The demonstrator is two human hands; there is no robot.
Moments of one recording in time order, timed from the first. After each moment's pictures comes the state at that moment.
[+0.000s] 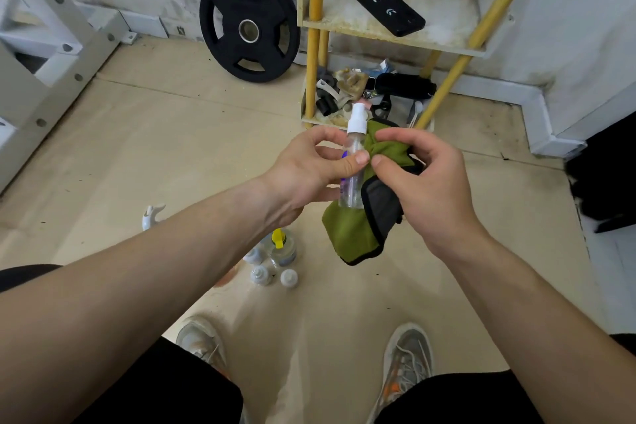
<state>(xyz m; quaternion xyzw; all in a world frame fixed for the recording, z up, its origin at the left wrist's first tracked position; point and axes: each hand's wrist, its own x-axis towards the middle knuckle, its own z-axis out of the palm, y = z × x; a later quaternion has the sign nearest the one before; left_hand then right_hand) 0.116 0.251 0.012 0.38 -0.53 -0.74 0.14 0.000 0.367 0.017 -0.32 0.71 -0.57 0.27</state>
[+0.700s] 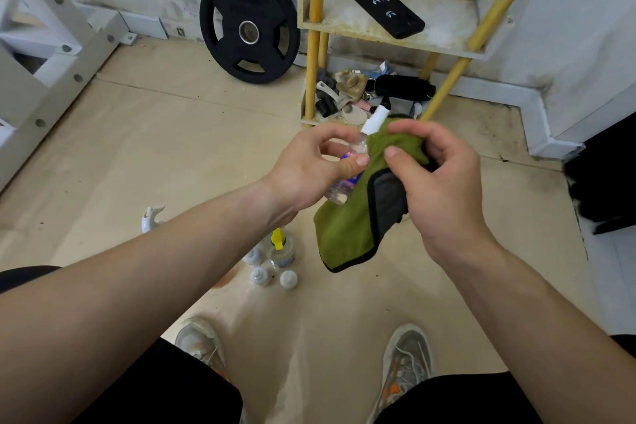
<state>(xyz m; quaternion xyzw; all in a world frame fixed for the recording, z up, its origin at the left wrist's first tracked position) 0.117 0.248 0.009 0.36 -0.64 -0.66 0.16 0.005 0.368 0.026 -0.31 0.68 -0.62 0.23</state>
